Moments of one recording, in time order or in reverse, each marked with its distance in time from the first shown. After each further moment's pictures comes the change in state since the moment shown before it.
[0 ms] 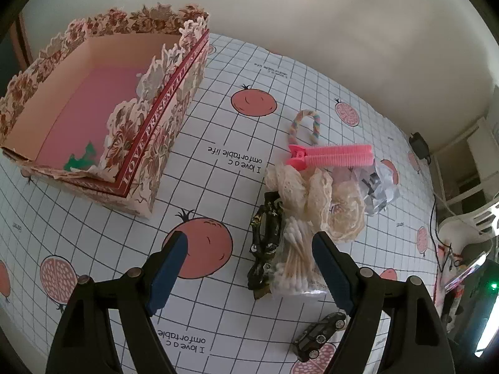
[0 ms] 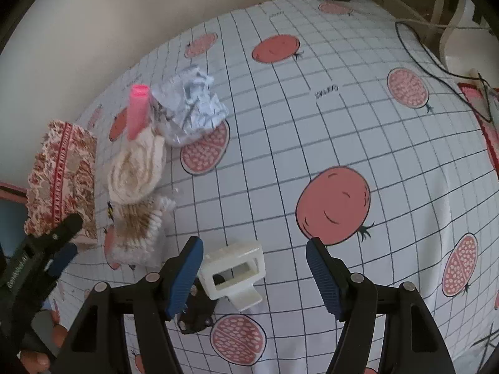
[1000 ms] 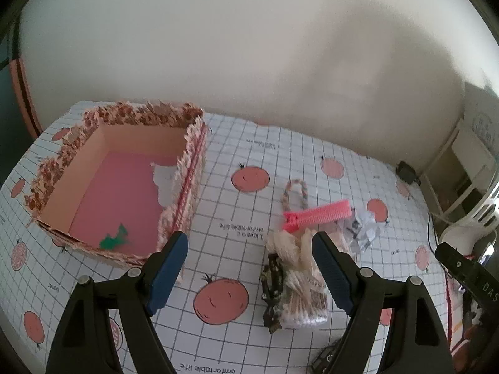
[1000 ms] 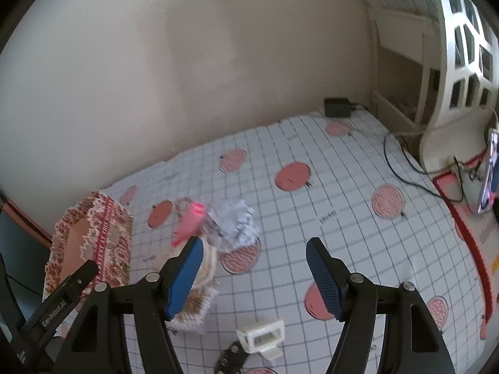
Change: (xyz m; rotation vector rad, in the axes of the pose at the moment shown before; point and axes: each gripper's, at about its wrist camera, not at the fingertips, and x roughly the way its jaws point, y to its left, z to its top) left arm -0.060 -0.008 0.015 0.139 -0.280 0.036; right arm -0.097 0.035 0.013 -0.034 -0.448 -0.014
